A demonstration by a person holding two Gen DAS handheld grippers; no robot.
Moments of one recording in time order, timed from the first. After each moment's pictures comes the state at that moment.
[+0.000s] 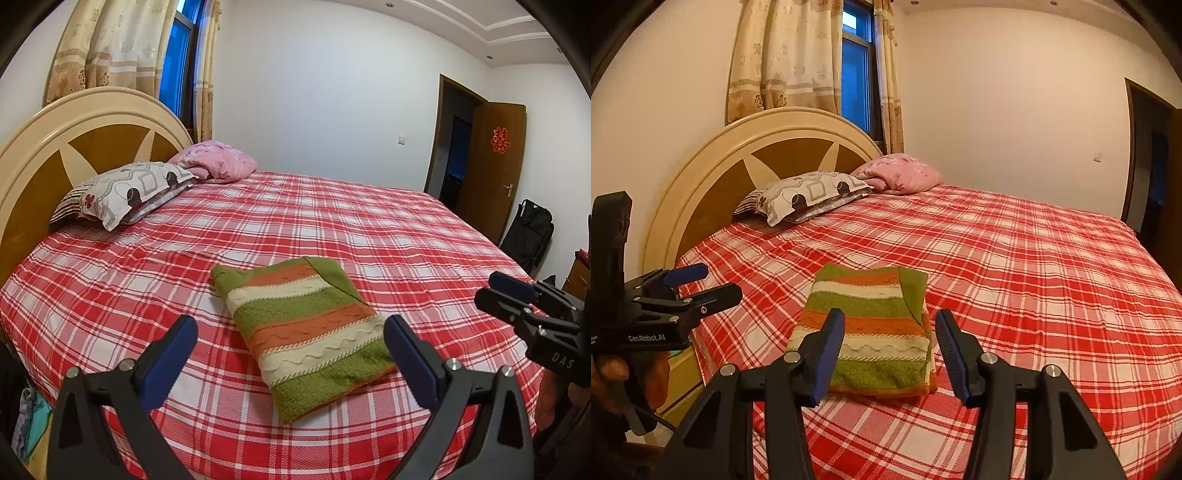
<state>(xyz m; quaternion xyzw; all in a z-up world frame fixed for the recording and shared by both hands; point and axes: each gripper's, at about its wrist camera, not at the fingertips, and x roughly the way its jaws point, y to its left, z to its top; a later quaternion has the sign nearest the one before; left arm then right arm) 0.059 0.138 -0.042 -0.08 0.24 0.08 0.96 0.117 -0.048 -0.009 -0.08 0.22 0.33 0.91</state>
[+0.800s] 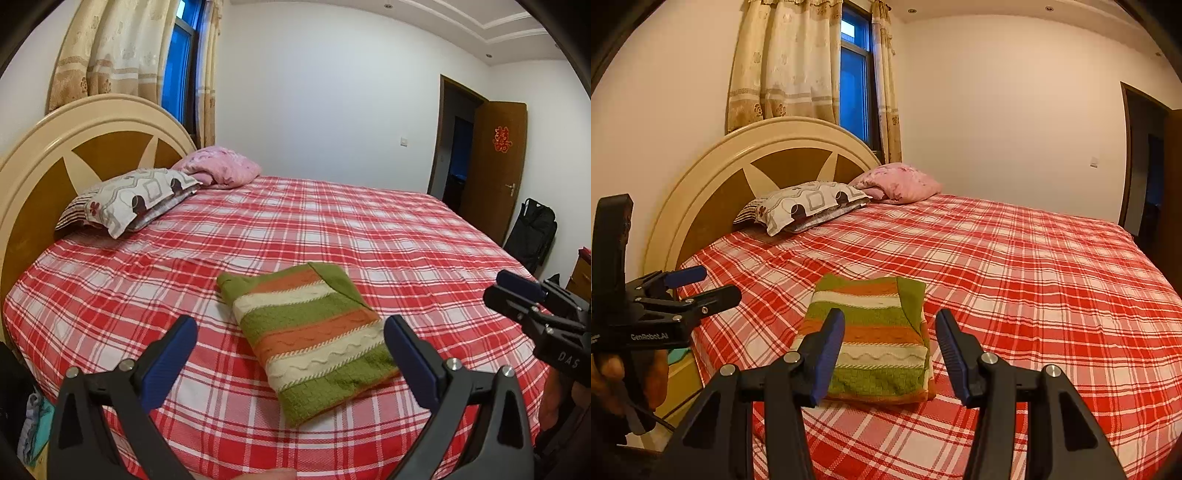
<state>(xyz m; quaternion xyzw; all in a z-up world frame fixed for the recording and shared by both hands) 0.056 0.142 -0.032 -0.07 0.23 0.09 0.97 0.111 -0.051 -0.001 -0.07 0.20 0.33 0.92</state>
